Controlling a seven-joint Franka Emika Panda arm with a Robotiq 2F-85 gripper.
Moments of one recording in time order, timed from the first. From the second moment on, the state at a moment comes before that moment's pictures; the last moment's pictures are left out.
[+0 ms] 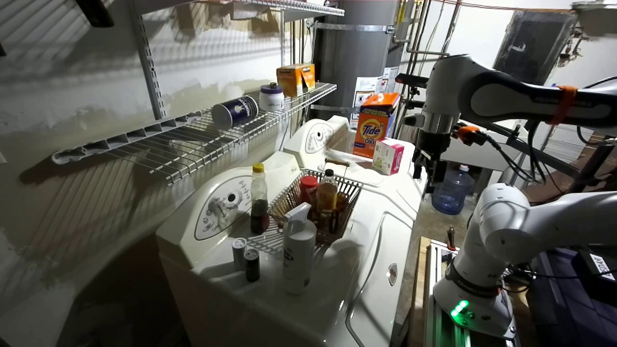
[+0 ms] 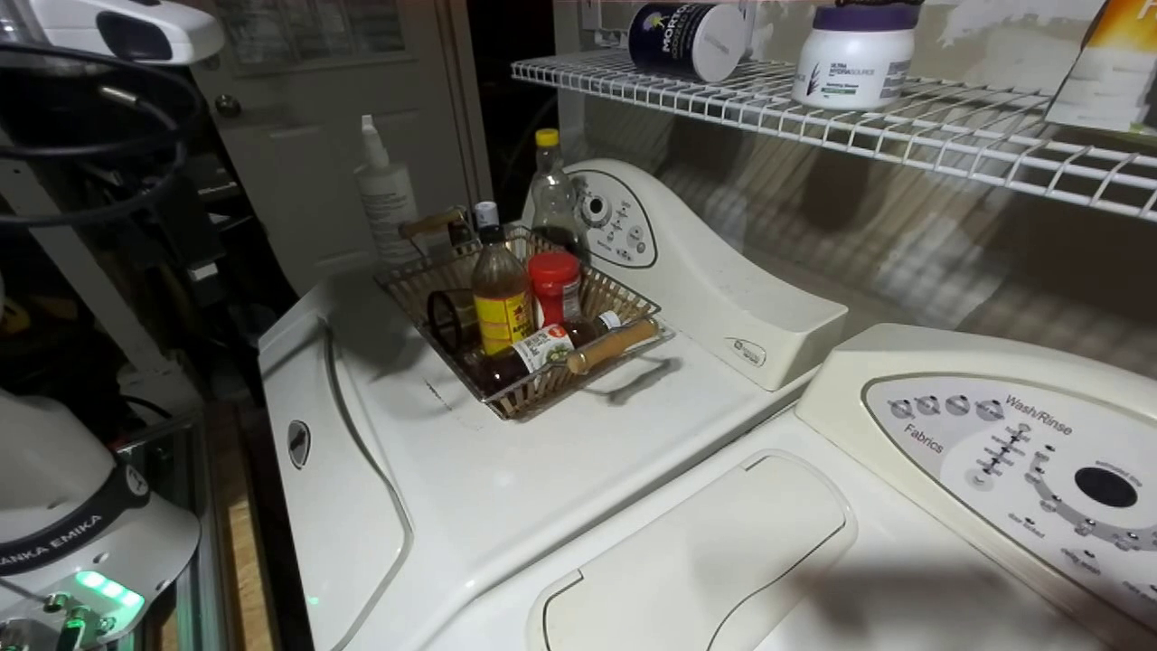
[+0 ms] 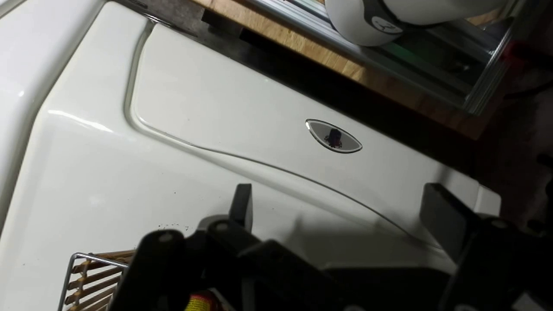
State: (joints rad) arm -0.07 -1.12 -0.19 -2.72 -0.13 1.54 -0.56
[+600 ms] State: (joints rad) arm 0.17 -1.04 -0.10 -2.71 -0.12 1.85 -0.54
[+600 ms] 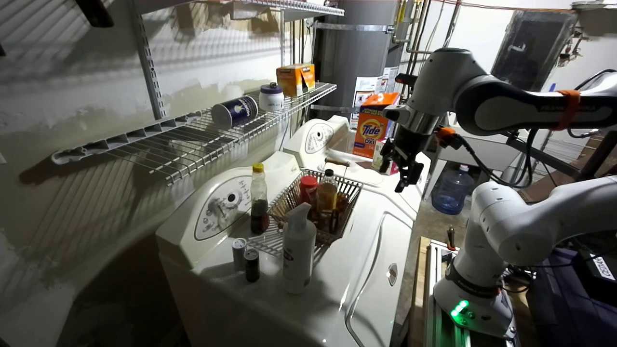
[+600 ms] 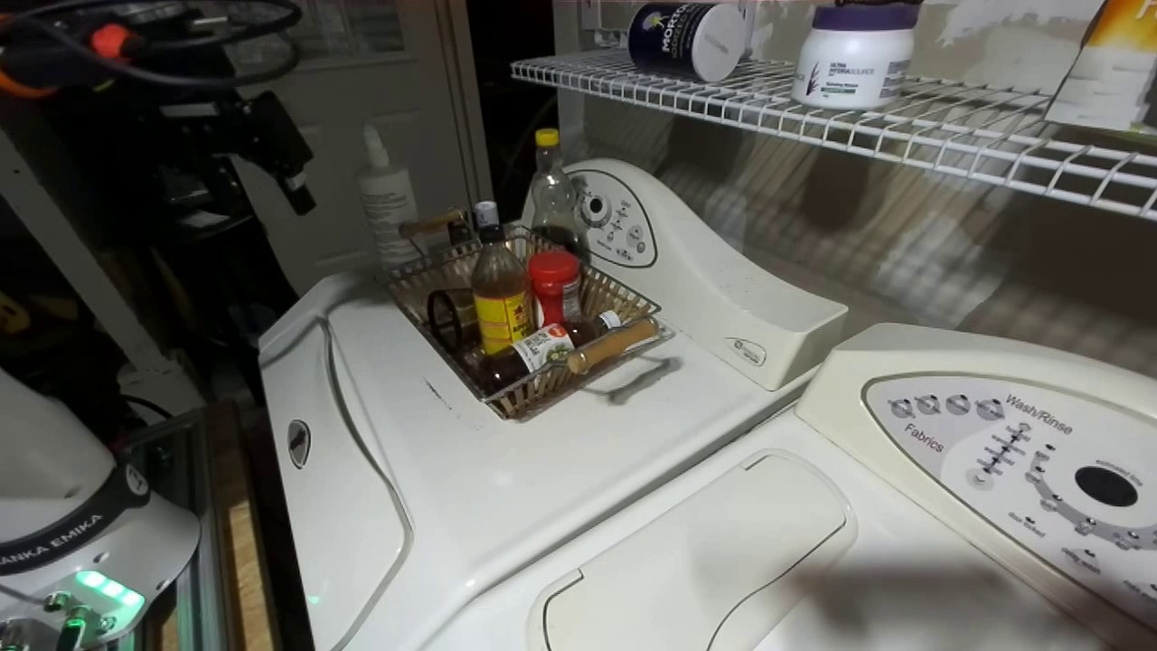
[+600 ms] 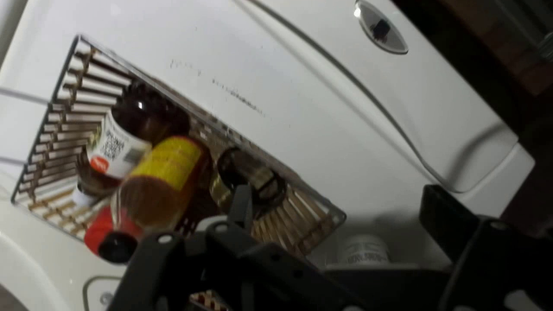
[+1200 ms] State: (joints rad) arm 0.27 -0.57 0.02 -2.44 -0.19 2.22 -0.54
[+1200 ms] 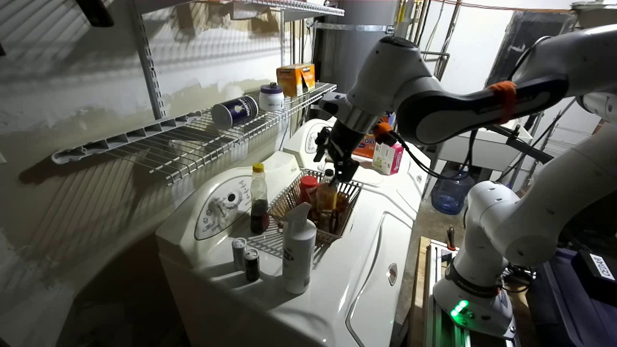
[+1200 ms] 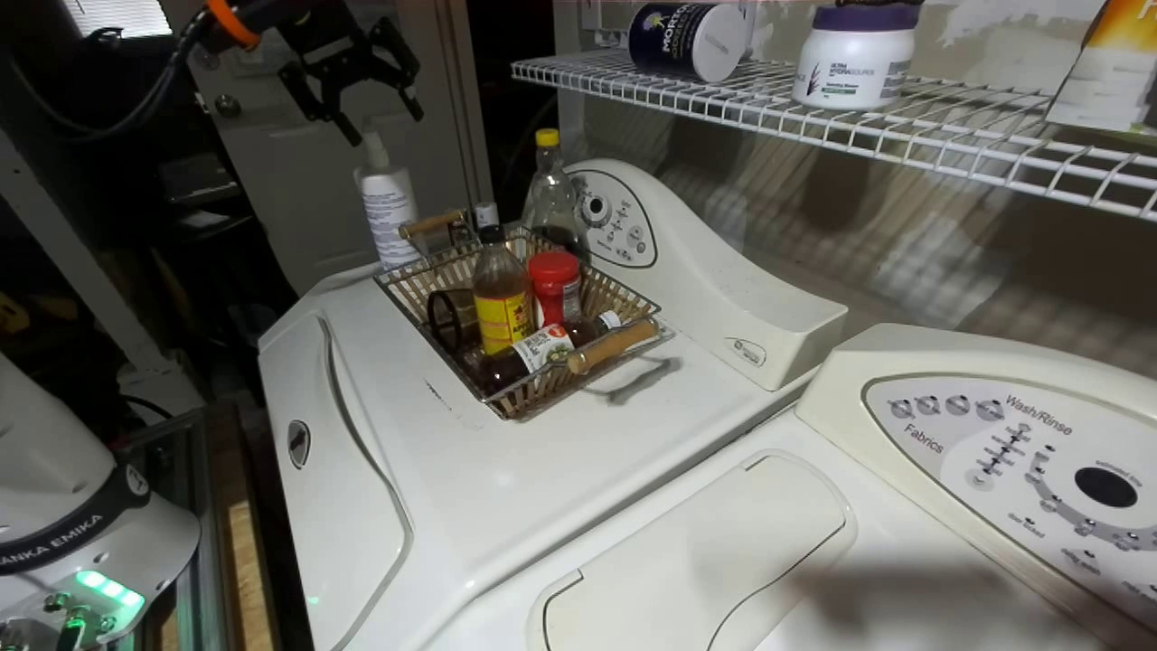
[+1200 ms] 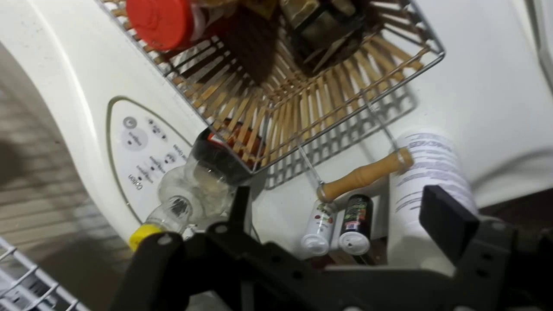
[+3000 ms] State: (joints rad) arm 0.19 -0.13 0.01 -1.91 -0.26 2.38 -0.98
